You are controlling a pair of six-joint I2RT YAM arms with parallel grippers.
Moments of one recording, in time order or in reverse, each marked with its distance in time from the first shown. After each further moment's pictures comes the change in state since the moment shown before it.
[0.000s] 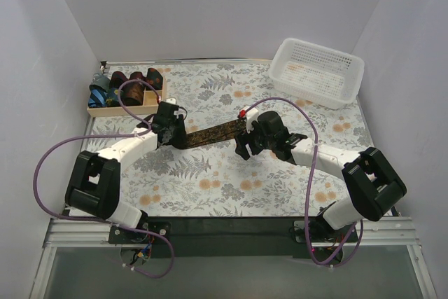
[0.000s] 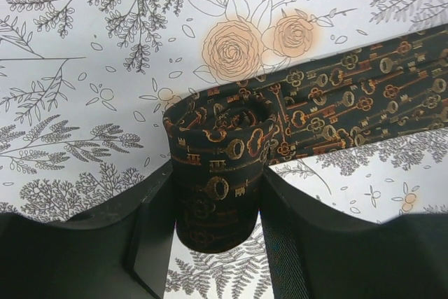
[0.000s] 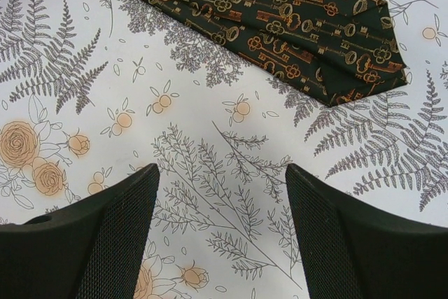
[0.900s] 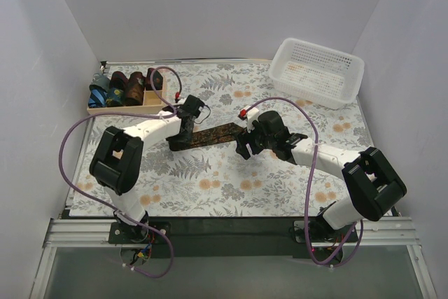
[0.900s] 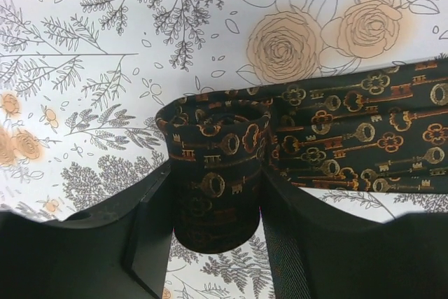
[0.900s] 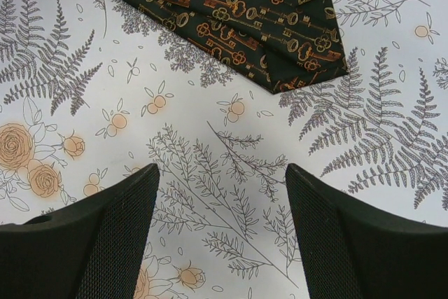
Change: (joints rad) left arm -0.131 0.245 0.274 -0.323 -0.329 0.027; right arm -0.005 0.000 0.000 0.000 0.010 0.000
